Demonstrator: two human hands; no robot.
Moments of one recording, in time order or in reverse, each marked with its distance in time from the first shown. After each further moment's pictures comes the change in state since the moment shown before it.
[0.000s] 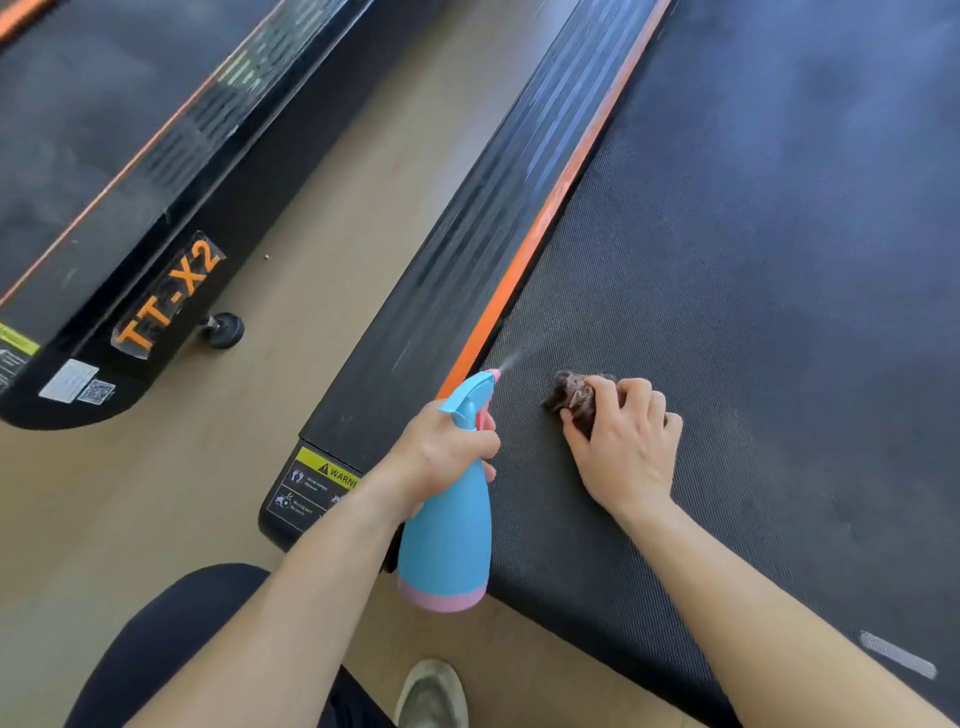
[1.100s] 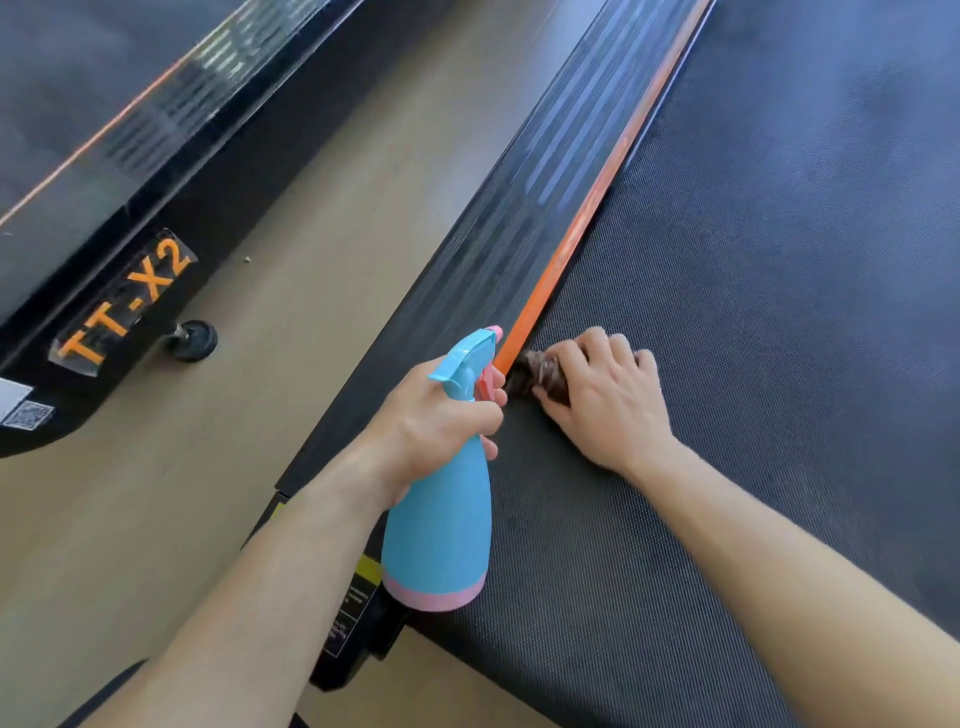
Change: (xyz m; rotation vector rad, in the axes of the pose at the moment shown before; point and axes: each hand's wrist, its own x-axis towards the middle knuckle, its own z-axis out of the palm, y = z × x) left_hand 0.054 0.022 -0.043 -0.144 -0.006 0.217; right_hand 0.099 -0.030 0.035 -0.115 -0.078 -0.369
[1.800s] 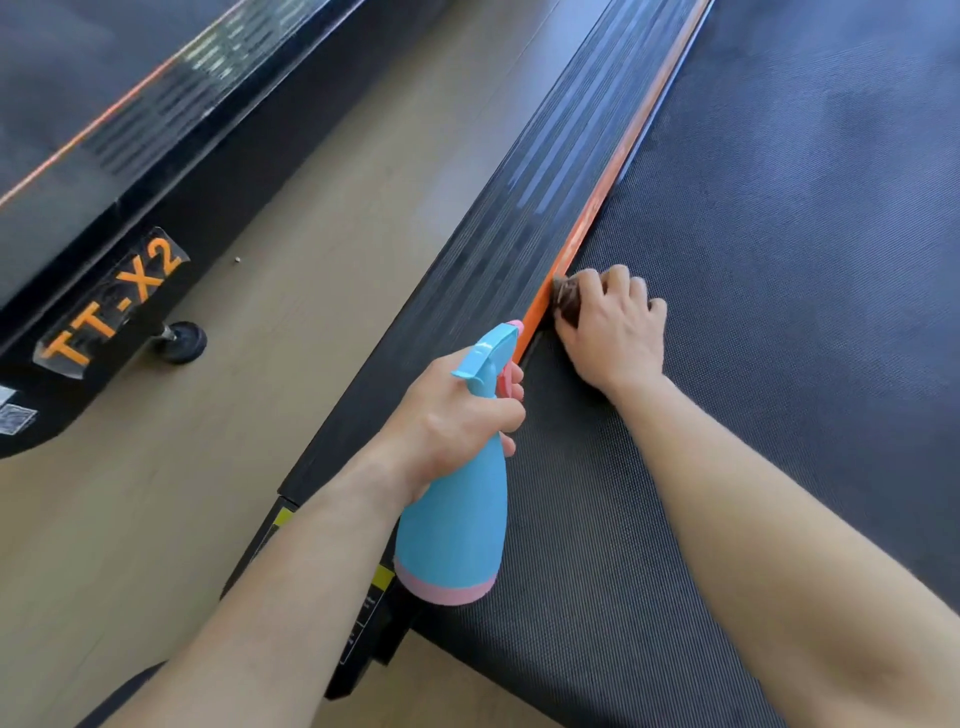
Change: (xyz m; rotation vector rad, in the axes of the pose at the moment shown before) left_hand 0.000 0.009 0.002 -0.040 -0.024 0.065; right_hand 0.076 0.012 0.008 -0.014 -0.003 0.283
